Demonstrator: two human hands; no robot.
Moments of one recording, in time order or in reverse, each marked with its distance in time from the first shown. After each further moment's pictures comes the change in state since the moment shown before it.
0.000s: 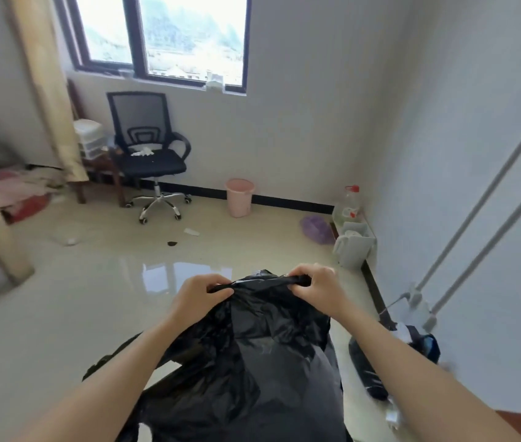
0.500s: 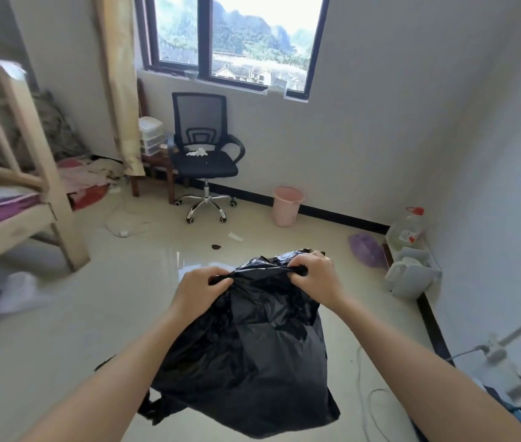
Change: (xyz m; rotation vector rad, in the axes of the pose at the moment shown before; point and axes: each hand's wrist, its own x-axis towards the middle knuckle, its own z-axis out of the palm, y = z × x) left_hand 0.059 -0.122 -0.126 0.010 0.271 -0.102; right_hand 0.158 -0.097 0.129 -0.044 -0.054 -0.116
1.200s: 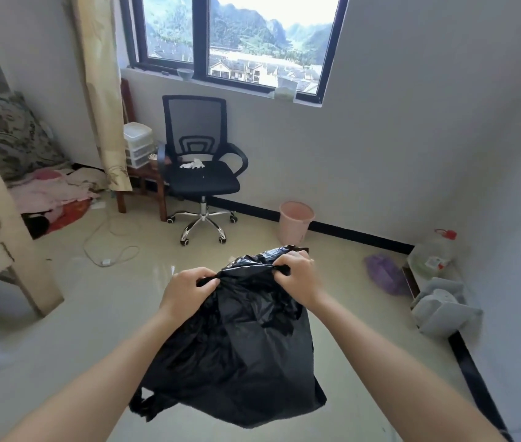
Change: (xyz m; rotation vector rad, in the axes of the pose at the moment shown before) left_hand 0.302 -0.099 -0.024 0.039 0.043 -0.039; right_hand 0.309 0.018 0.098 0.037 0.008 0.018
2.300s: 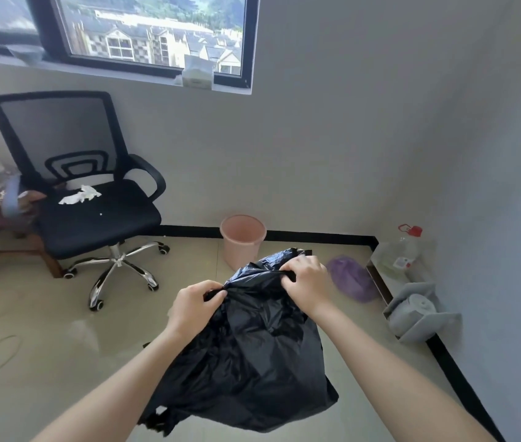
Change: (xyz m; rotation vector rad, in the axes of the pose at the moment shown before) left_hand 0.446 0.017 0.201 -0.105 -0.274 0.058; right_hand 0.360 0.227 -0.014 -0.246 0.181 0.318
